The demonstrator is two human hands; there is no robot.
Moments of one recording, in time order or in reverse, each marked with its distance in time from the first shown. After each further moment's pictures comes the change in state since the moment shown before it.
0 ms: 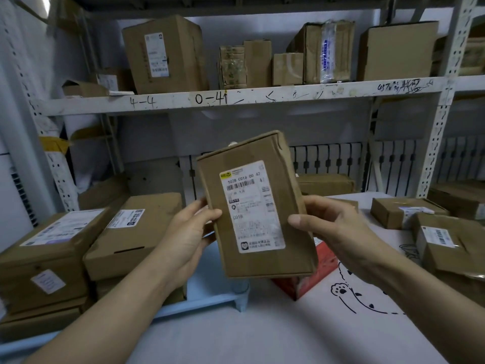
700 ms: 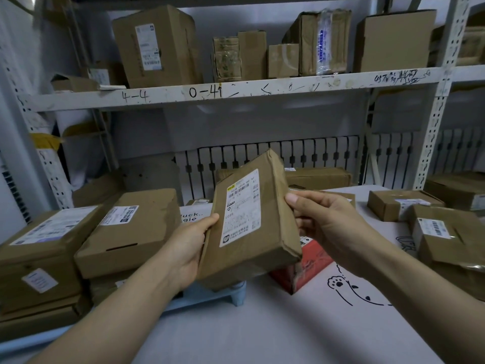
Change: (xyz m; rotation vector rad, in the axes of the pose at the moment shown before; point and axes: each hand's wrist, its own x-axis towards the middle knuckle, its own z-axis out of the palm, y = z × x) left_hand -0.009 -0.004 0.007 -0.029 0.072 -0.427; right_hand 0.010 0.007 0.006 0.260 0.040 0.116
